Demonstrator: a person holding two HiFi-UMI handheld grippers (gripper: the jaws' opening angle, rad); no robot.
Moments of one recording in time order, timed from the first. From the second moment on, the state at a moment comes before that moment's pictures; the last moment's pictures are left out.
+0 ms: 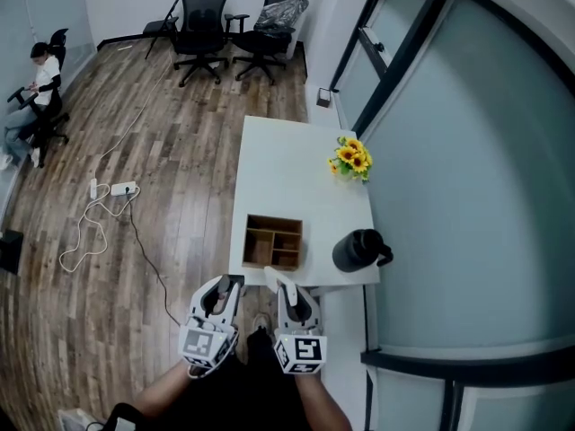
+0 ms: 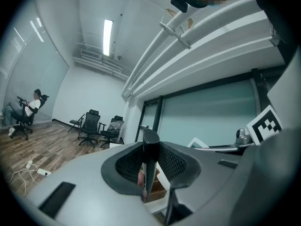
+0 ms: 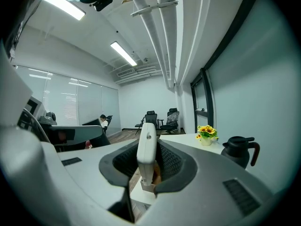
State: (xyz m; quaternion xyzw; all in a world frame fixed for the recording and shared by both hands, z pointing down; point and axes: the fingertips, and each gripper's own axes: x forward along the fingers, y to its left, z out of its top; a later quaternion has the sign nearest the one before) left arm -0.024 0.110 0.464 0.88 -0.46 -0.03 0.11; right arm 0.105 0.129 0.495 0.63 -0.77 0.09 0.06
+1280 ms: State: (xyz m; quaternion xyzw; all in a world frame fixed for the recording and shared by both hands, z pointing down) left arm 0.018 0.035 0.485 0.87 -0.48 -0.02 0.12; right arm 0.152 0.043 0.528 0.61 -0.78 0.12 0.07
